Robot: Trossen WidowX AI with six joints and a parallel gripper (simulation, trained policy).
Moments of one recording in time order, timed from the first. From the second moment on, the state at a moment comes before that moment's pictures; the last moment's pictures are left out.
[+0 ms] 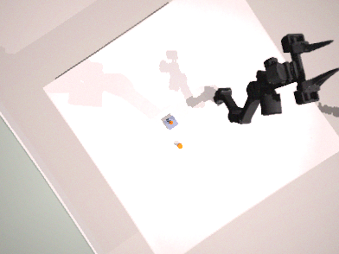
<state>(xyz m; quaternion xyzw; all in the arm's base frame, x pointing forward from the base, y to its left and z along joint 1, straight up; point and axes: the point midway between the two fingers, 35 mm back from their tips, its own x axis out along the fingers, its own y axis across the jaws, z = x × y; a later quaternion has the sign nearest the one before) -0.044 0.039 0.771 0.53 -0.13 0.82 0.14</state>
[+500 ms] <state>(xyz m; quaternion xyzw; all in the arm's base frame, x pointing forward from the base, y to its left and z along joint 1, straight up) -0.062 0.003 0.767 0.52 -0.15 0.84 0.05</state>
